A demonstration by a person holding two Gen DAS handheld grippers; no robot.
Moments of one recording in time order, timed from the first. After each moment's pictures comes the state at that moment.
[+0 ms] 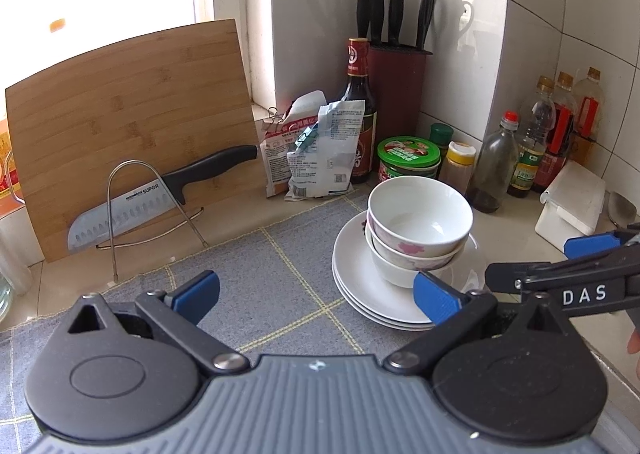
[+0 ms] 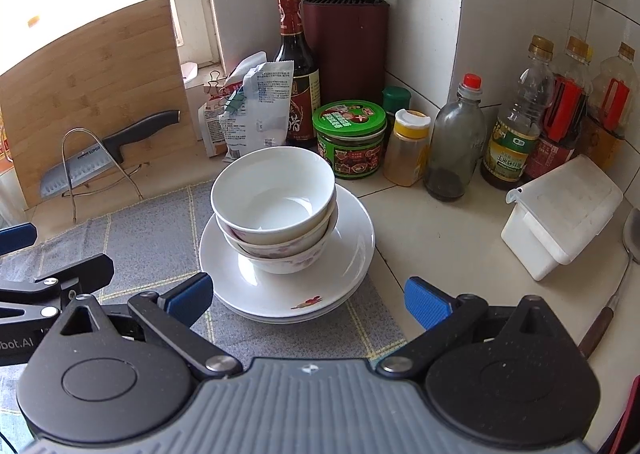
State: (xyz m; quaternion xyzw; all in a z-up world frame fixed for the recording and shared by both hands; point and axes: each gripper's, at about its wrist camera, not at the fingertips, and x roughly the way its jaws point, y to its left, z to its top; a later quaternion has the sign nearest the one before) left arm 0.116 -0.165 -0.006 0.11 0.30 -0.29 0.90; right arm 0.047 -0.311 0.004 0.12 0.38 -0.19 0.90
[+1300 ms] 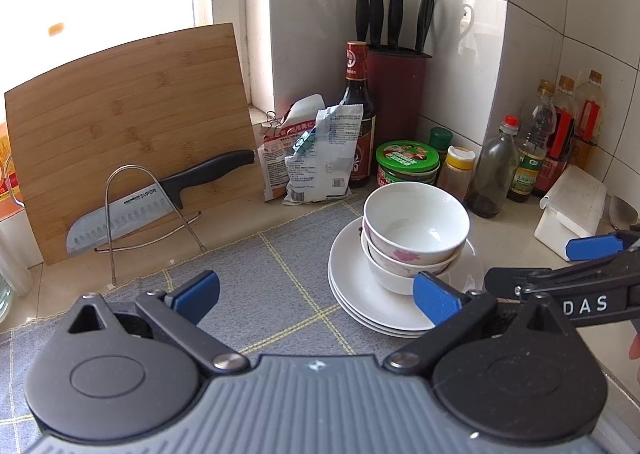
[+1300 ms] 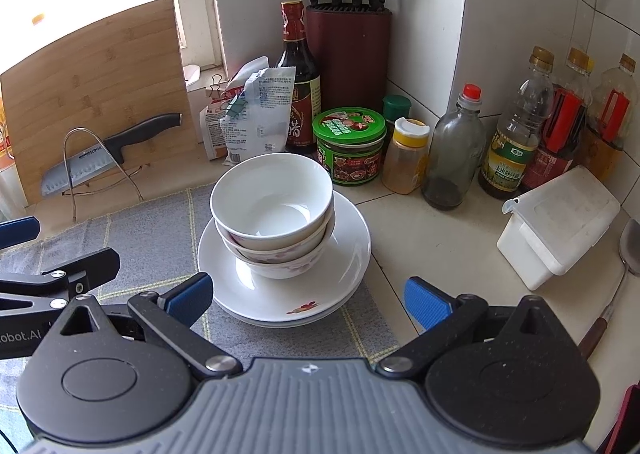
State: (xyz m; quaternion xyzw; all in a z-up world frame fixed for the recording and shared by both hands) left arm 0.116 -0.169 -0.004 0.11 0.30 -0.29 0.90; right arm 0.044 -0.314 0.009 0.10 0.38 -0.19 0.90
